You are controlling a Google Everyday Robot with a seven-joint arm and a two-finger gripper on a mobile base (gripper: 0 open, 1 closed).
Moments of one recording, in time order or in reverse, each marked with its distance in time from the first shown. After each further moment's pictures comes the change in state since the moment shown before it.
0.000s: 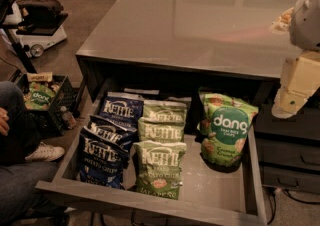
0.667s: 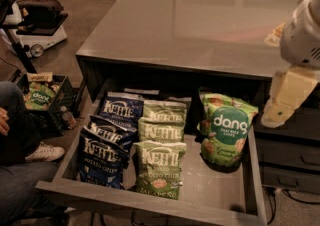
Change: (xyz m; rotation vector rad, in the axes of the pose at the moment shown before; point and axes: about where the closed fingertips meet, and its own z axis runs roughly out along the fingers) arm 0.001 0.005 0.023 -0.001 -0.005 0.029
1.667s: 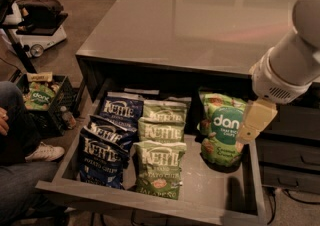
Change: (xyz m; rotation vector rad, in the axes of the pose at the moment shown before) arm 0.014 0.001 0.099 -0.005 0.016 0.098
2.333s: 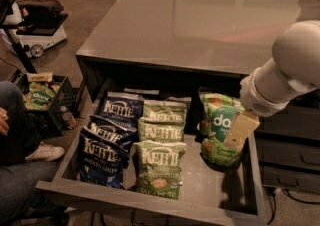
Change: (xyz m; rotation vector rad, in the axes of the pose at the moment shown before) arm 0.004 -0.008 0.062 0.027 -0.045 0.038
